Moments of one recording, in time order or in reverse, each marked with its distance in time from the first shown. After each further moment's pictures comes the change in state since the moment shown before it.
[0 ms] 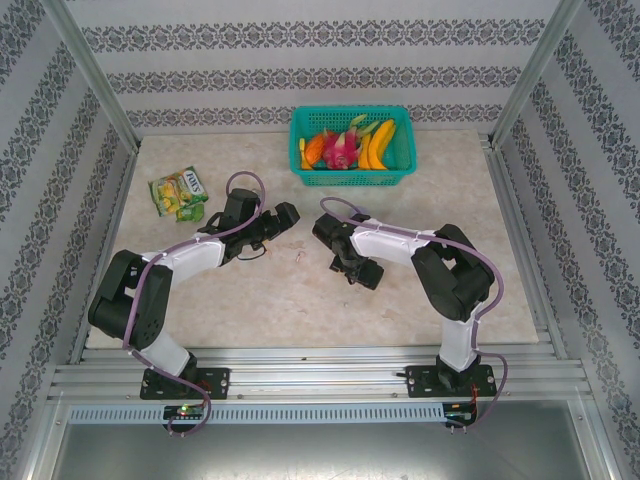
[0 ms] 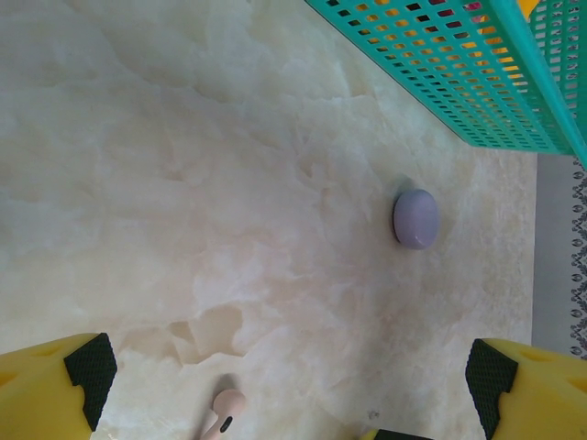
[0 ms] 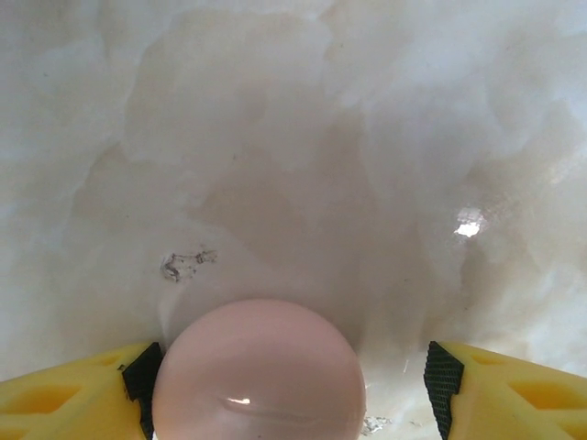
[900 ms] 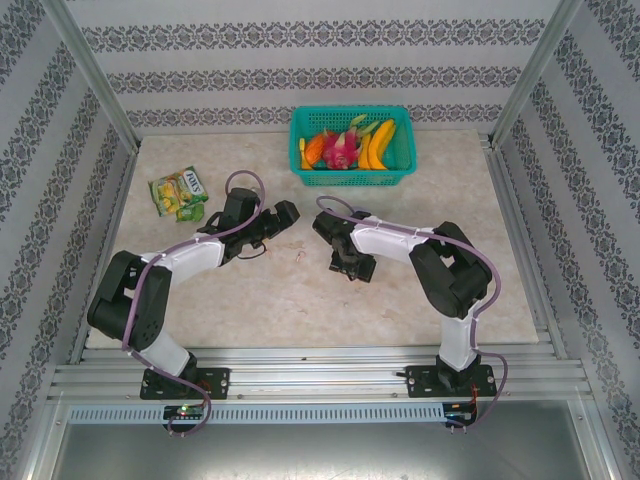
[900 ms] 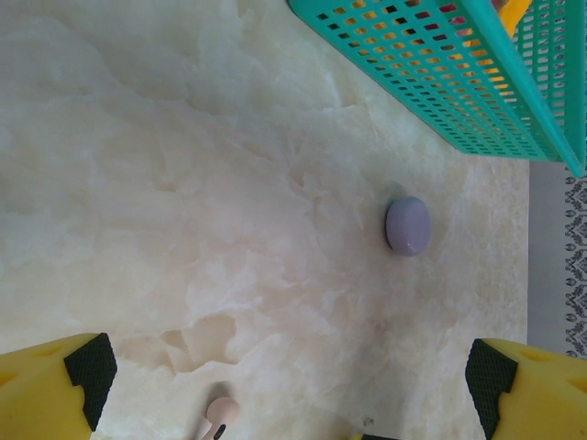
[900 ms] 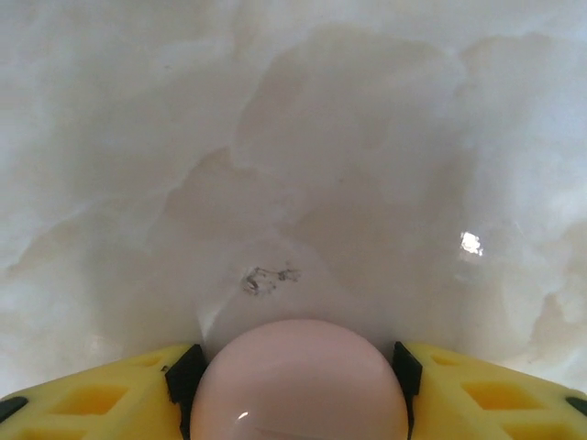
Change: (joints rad) left arm 0.000 -0.011 0.000 0.013 -0.012 0.000; right arm -0.016 0.027 0.021 0.053 -0.053 -0.213
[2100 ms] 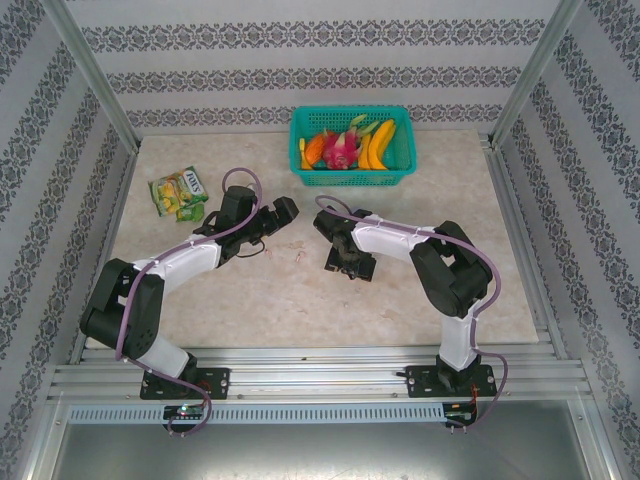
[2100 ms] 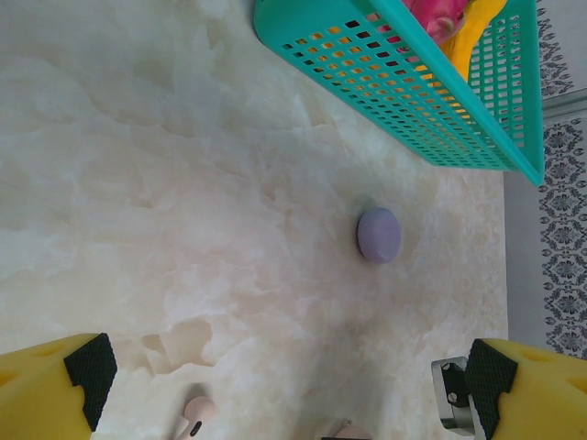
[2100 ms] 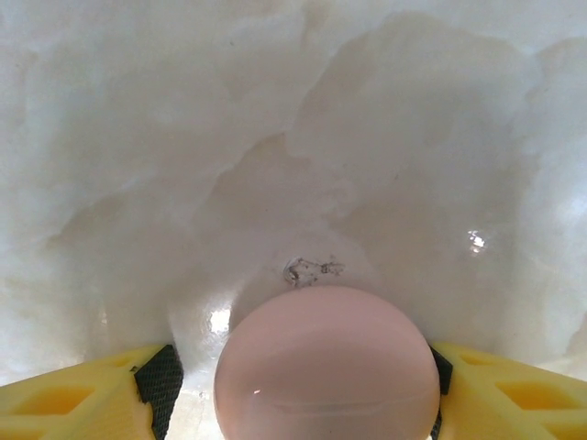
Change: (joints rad) left arm -0.006 -0.051 0.000 -0.008 -0.015 0.002; right arm -0.010 -0.001 0.005 0.014 -0.051 -0.054
